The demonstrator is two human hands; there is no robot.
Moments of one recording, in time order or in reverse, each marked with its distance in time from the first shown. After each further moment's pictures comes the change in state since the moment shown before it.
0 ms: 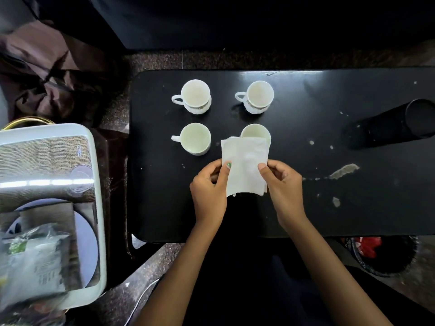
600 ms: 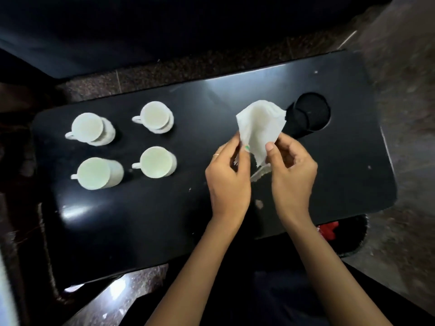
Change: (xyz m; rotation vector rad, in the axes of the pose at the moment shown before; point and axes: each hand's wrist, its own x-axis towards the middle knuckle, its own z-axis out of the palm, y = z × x) left_hand -0.062 0.089 0.210 0.042 -0.166 0.203; right_hand 0.048 -0.049 -0.178 0.029 0.391 -0.132
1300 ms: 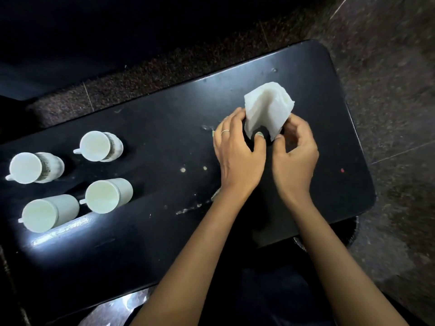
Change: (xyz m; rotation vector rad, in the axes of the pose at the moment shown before) left_hand 0.043 0.015 0.140 0.266 -0.234 0.027; right_hand 0.114 0.032 -0.061 -0.081 0.117 0.011
